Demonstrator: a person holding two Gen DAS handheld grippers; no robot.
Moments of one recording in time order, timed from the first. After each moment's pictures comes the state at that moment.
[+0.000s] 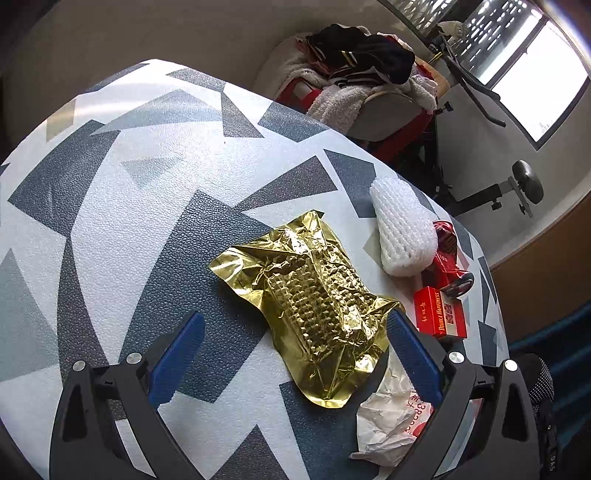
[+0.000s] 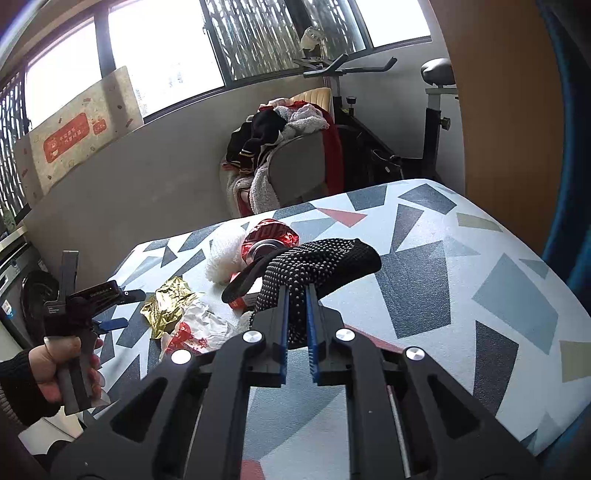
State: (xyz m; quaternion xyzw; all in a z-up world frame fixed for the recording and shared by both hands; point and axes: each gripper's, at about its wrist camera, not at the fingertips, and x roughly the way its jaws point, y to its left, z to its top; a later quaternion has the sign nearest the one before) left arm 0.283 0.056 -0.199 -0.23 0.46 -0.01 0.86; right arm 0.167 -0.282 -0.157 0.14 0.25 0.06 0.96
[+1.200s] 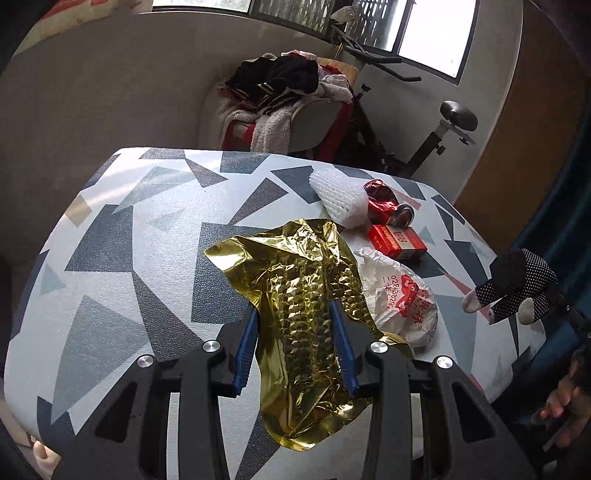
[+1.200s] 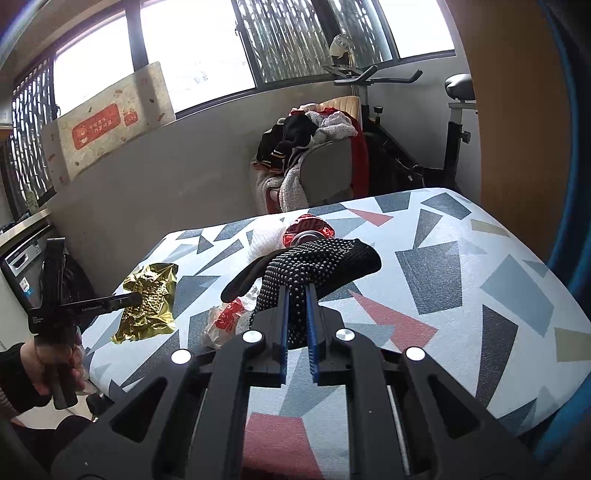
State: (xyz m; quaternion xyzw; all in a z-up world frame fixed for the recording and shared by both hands) left arm 0.152 0.053 -0.135 -0.05 0.38 -0.12 0.91; right arm 0.103 -0.241 -0.135 0.11 0.24 0.11 0.96
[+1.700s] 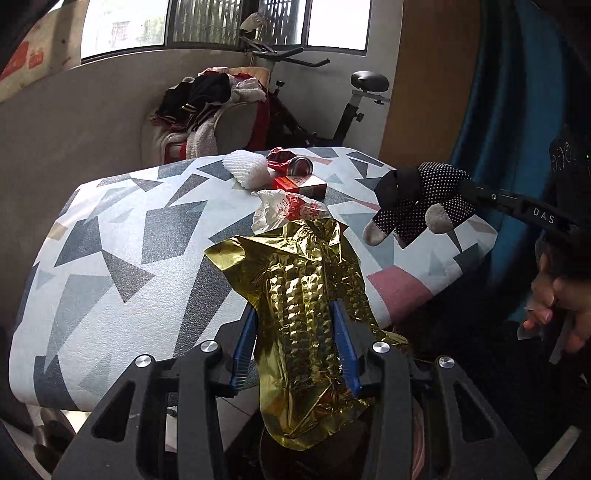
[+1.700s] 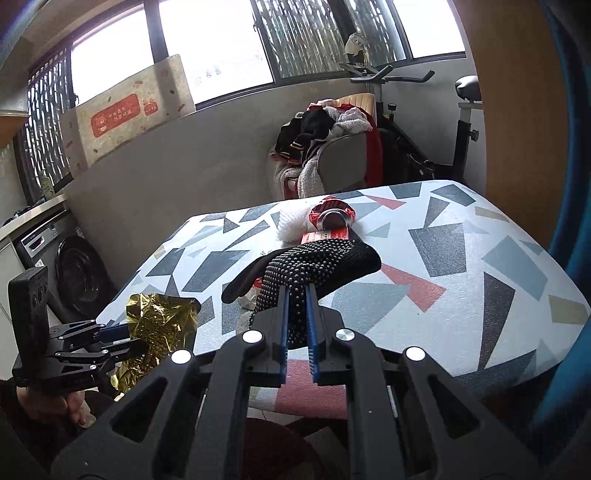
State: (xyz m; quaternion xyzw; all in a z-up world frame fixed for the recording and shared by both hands) left arm 0.008 0.002 -0.145 0.04 0.35 -0.22 0.91; right arm 0.037 -0.219 -0.138 0.10 0.25 0.13 0.95
